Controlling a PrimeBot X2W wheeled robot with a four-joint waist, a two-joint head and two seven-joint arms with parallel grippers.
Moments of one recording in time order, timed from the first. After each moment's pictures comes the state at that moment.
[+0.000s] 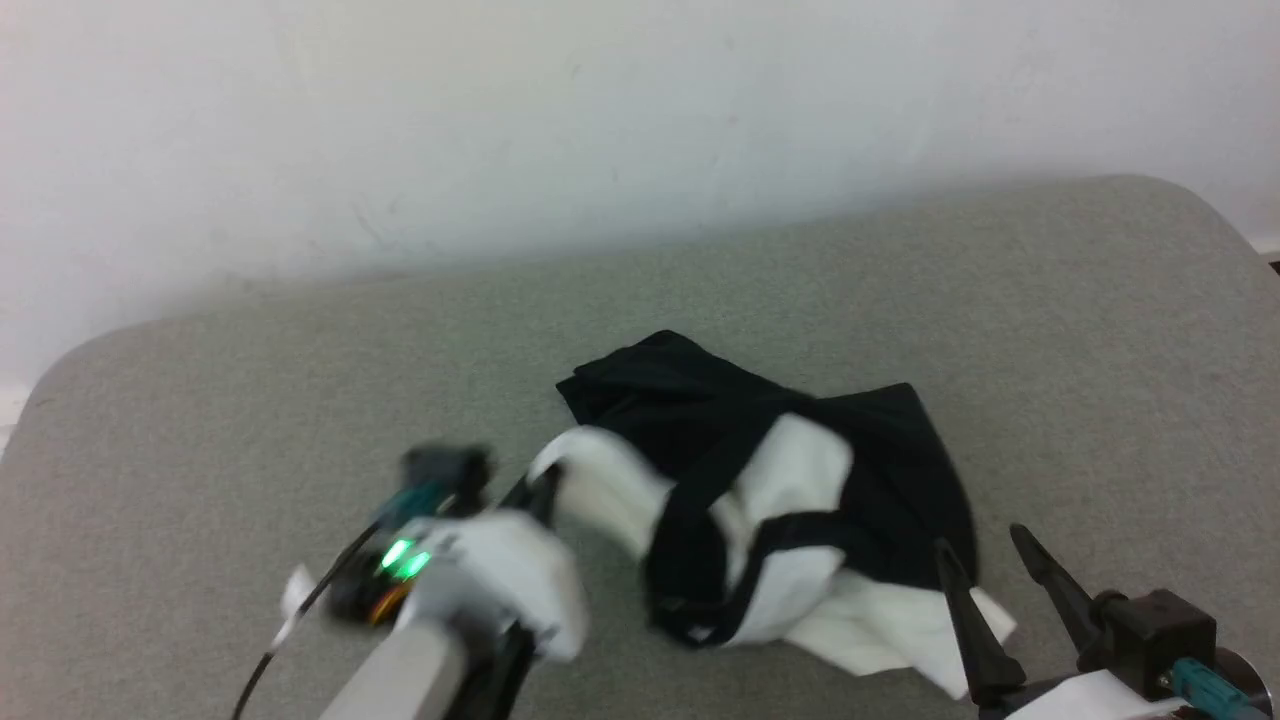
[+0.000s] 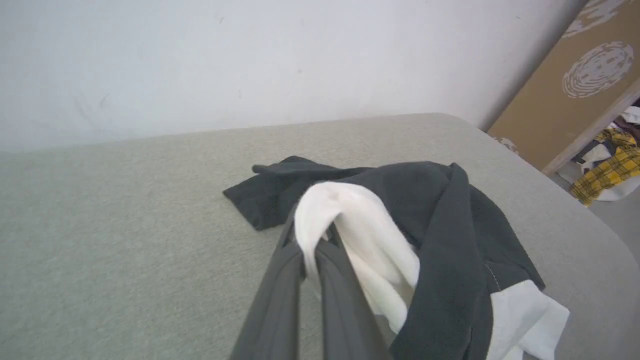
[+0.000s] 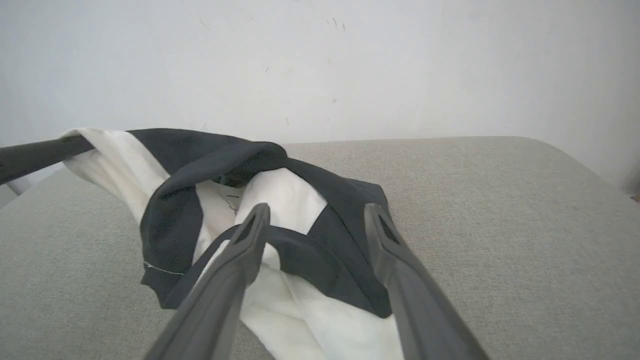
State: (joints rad) left arm -0.28 0.21 -0.52 0.19 -0.55 0.20 0.11; right arm 0.23 -0.06 0.06 -0.20 0.13 0.13 0.05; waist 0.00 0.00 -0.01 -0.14
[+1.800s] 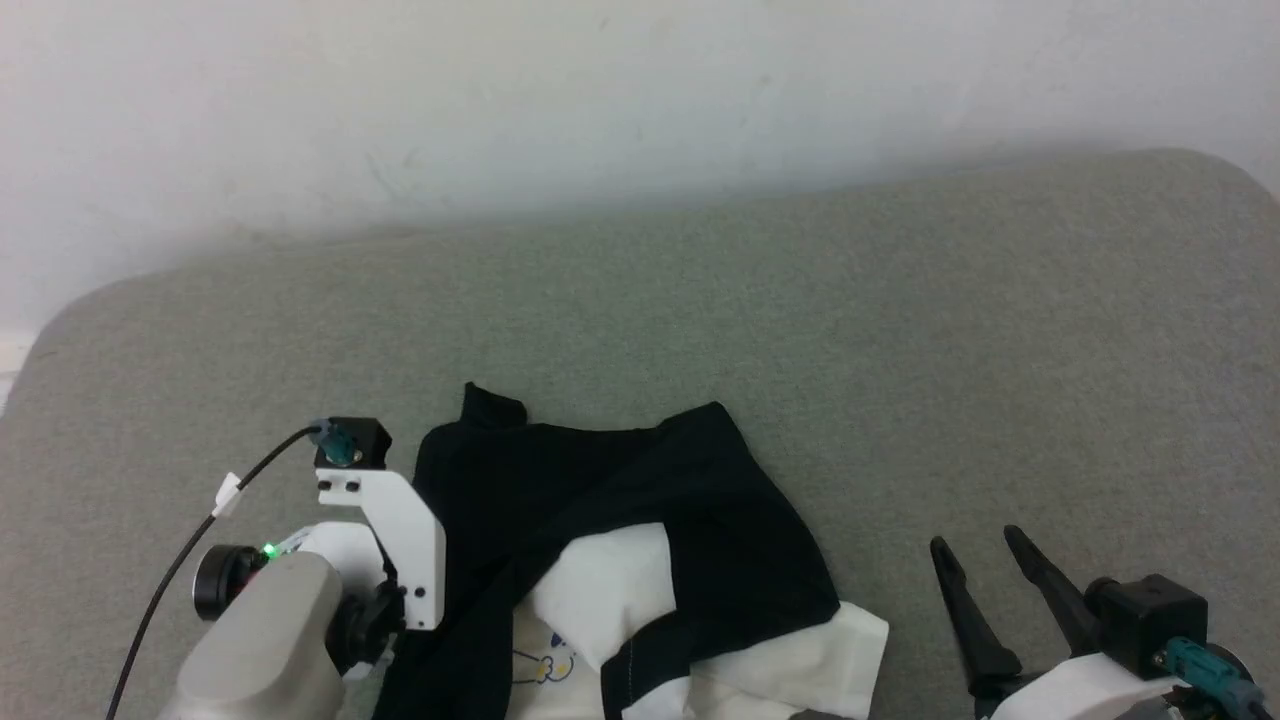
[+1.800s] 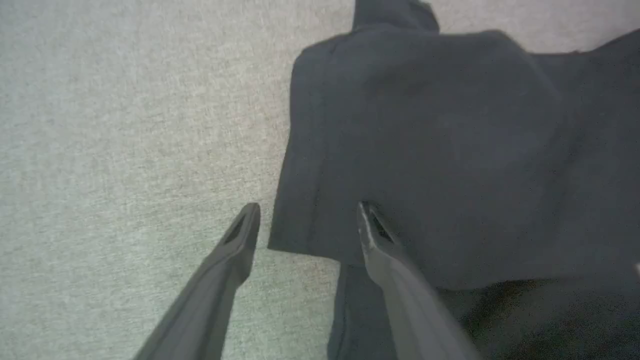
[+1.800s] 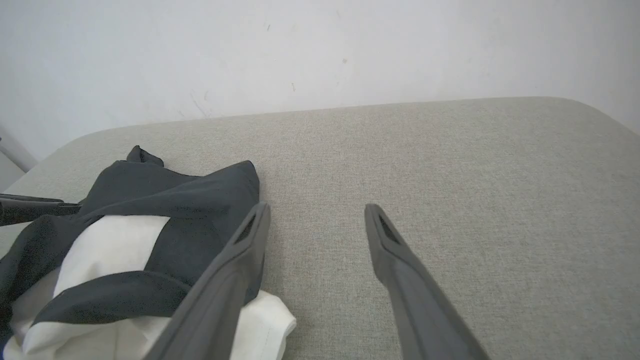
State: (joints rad) left arm -0.46 0.35 -0.52 0.62 -0.60 0.11 0.45; right arm 0.21 -0.05 0.05 -0.15 0.17 0.13 0.09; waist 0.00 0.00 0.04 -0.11
